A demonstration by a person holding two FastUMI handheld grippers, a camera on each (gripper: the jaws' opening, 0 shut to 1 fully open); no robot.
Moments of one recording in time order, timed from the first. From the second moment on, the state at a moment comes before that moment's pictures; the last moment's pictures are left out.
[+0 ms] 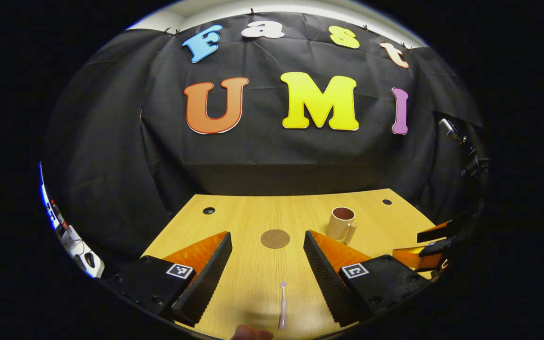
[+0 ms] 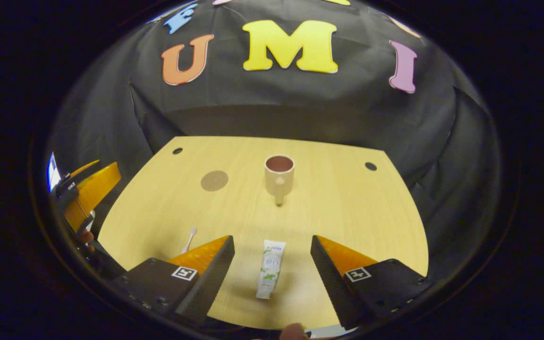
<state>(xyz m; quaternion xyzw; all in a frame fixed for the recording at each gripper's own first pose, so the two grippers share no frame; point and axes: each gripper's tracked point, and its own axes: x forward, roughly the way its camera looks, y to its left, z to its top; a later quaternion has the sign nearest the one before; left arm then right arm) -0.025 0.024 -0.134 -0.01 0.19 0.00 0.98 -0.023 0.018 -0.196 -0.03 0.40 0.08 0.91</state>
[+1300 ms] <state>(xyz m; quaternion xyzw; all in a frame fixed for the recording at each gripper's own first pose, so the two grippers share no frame) -0.026 0.046 -0.211 -0.02 0.29 -0.02 0.96 -0.054 0.021 -0.353 0.01 0.69 0.01 0.73</state>
